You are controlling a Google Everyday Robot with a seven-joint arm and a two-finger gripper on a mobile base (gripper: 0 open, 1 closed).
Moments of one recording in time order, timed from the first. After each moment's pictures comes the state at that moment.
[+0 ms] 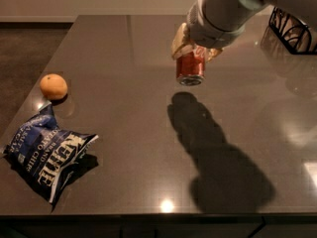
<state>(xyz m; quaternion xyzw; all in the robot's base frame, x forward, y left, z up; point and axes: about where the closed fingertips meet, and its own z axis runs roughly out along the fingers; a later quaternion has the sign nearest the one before) 0.576 -0.079 0.969 -0.95 -0.01 -0.28 0.11</state>
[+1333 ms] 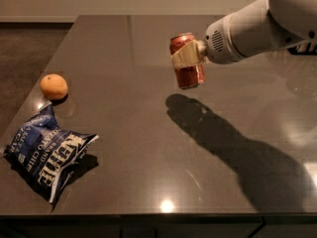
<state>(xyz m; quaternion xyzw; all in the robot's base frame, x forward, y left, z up) 0.575 -0.076 0.957 -0.88 -0.22 -0.37 0.20</state>
